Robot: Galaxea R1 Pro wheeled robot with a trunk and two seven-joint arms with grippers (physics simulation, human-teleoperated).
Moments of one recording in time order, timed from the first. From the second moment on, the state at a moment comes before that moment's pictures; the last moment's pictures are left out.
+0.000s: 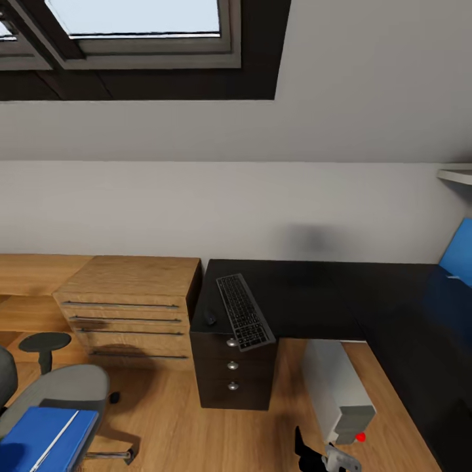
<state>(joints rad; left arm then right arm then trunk) 0.08 -0.03 -0.04 -0.69 0.21 0.01 0.25 -0.35 0.06 0.54 -0.11 -0.98 -0.82 0.14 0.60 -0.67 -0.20</state>
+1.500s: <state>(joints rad) 0.08 -0.03 -0.04 -0.69 0.22 0.00 0.25 -0.35 0.06 0.54 -0.10 -0.98 -0.90 0.14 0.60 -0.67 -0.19</state>
